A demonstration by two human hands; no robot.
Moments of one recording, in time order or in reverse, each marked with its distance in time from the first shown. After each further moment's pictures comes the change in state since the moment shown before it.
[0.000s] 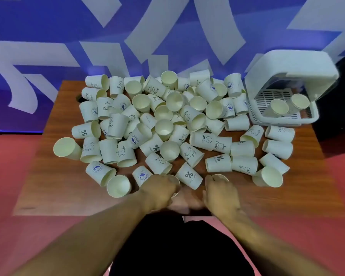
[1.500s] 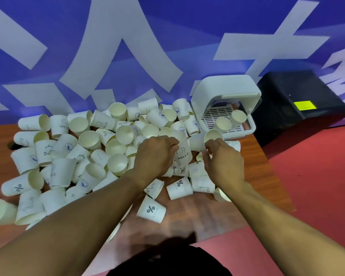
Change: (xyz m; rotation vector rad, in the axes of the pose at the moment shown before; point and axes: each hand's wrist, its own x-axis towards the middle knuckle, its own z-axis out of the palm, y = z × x) left_hand 0.117 0.029 -0.157 -0.260 0.816 0.038; right_hand 0.058 0.113 -0.121 0.150 0.511 0.311
